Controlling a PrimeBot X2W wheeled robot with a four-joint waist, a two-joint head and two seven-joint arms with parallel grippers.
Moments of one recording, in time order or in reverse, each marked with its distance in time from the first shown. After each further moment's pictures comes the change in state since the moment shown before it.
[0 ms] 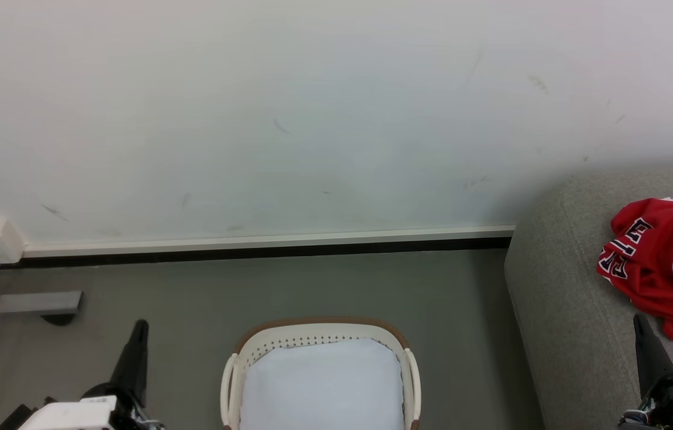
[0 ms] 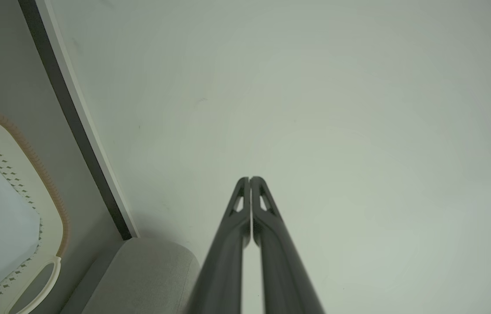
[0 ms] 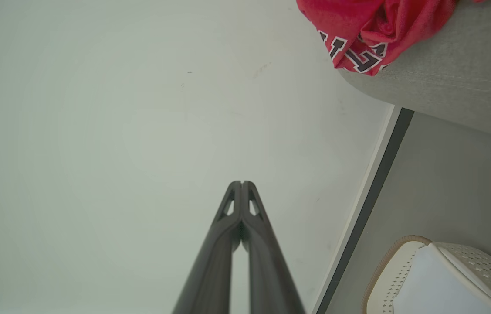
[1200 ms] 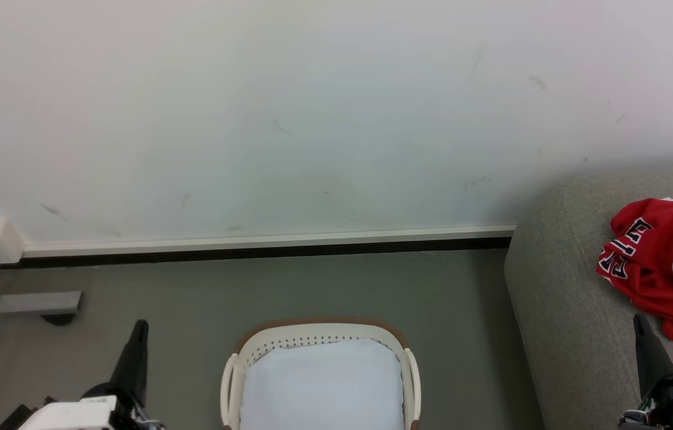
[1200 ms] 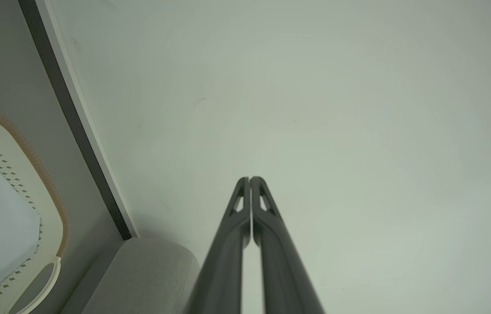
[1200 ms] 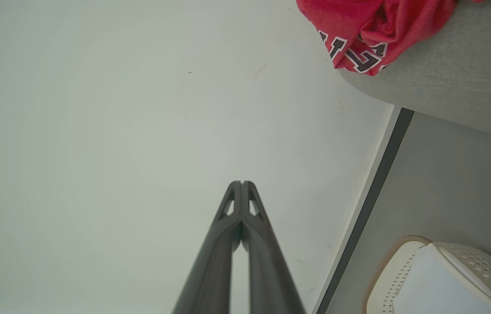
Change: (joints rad) left arm 0.000 0.000 0.000 0.000 0.000 0.000 0.000; right arm 0.000 0.000 0.000 0.000 0.000 0.000 0.000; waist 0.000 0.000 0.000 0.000
